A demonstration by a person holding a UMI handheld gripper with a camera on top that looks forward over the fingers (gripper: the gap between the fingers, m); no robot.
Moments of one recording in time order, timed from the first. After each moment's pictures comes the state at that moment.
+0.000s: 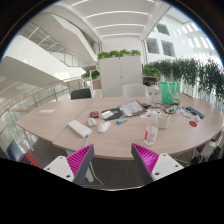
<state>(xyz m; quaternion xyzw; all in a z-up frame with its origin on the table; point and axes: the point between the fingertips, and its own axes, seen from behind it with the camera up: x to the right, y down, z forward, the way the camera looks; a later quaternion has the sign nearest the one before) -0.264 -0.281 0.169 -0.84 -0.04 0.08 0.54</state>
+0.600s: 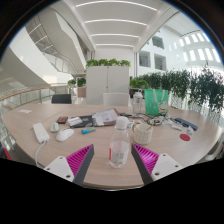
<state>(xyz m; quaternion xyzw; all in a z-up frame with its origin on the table) -0.134 -0.127 0.110 -0.80 -0.02 0.00 0.60</state>
